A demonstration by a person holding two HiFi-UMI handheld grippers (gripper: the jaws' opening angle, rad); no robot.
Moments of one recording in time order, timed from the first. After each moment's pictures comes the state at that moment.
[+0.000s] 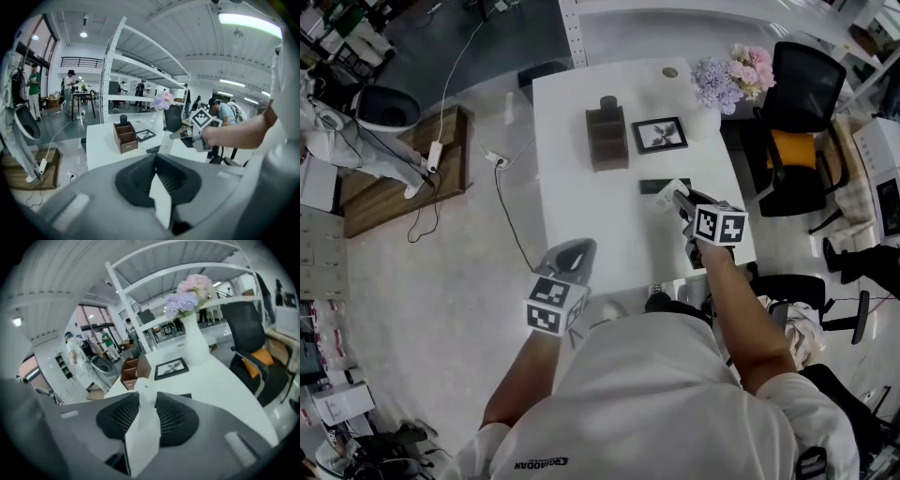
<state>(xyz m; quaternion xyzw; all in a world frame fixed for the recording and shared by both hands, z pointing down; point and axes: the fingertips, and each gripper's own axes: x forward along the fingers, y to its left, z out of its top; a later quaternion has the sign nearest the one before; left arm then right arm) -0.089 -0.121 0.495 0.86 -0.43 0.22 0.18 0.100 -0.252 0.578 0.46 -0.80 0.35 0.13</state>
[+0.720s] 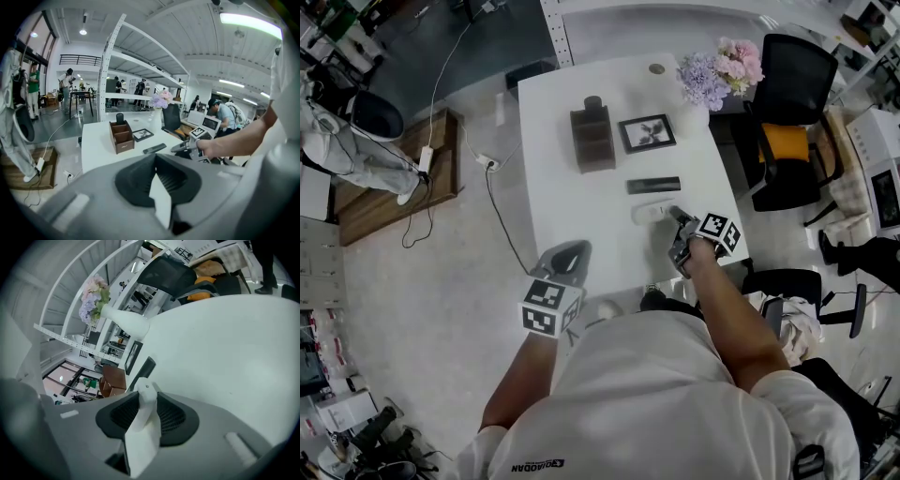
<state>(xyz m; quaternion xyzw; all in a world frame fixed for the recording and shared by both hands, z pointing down) -0.072 -0.130 0.502 0.86 -0.42 0.22 0.19 0.142 -0.229 0.680 0.49 -0.59 0.63 -0.08</state>
